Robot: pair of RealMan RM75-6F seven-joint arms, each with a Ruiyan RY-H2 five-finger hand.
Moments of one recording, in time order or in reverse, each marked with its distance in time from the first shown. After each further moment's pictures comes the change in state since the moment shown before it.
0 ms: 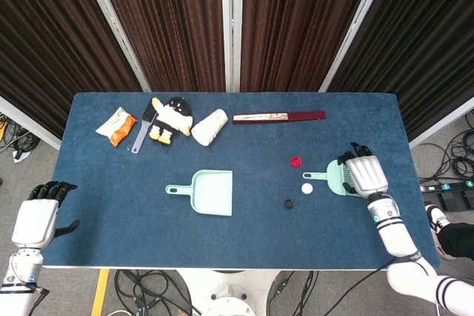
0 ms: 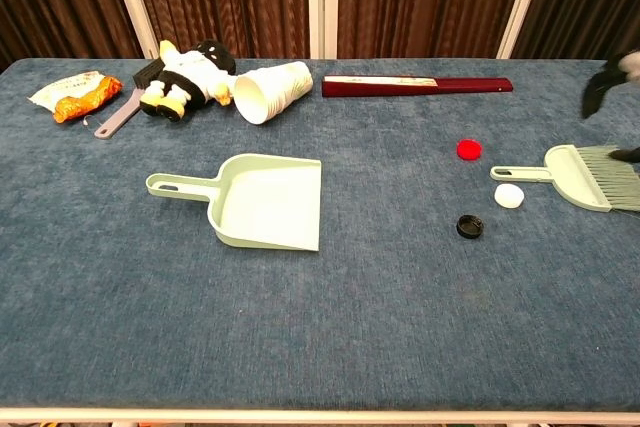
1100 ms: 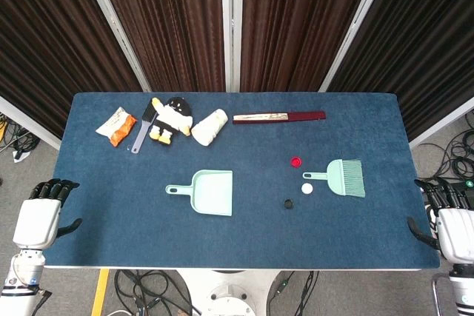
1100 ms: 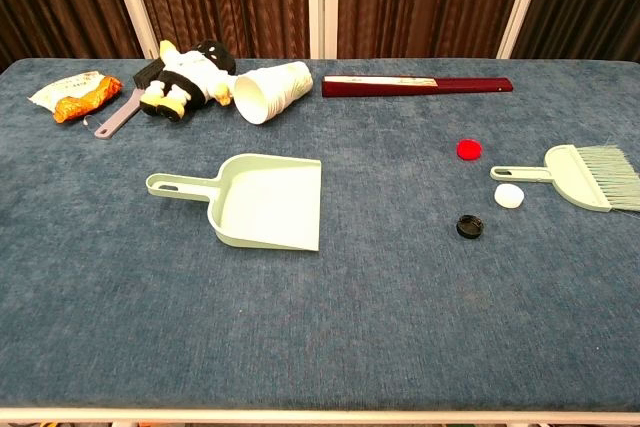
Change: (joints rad) left arm 0.007 0.008 0.000 -0.051 0.045 0.052 0.061; right arm -0.451 0.353 -0.150 -0.304 -0.298 0.609 0.465
